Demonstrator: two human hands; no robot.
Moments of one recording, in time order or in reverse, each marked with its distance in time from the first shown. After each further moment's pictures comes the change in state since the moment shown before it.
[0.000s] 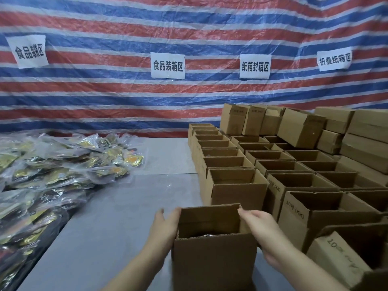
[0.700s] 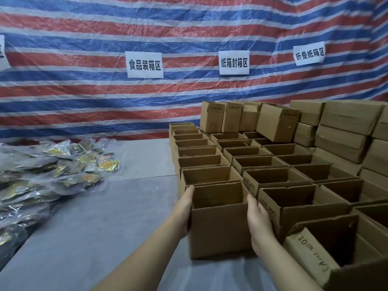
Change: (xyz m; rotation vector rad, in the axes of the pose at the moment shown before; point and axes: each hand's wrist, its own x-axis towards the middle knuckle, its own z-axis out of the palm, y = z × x) left_hand 0.047 0.035 0.127 -0.170 -0.263 -0.186; right_hand 0.065 0.028 -0.041 0.322 0.316 0.030
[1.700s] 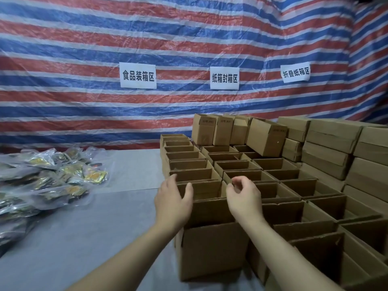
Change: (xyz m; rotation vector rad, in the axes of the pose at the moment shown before) left_hand 0.011 0.037 0.009 0.699 0.465 0.838; right_hand 0.008 -0.081 0.009 -0.391 0.057 -0.528
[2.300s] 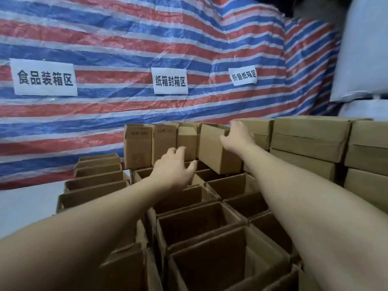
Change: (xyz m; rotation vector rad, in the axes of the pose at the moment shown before) left_hand 0.215 0.136 0.232 0.256 -0.373 0.463; right_hand 0.377 0.067 -0.065 -0.536 0.219 -0.115
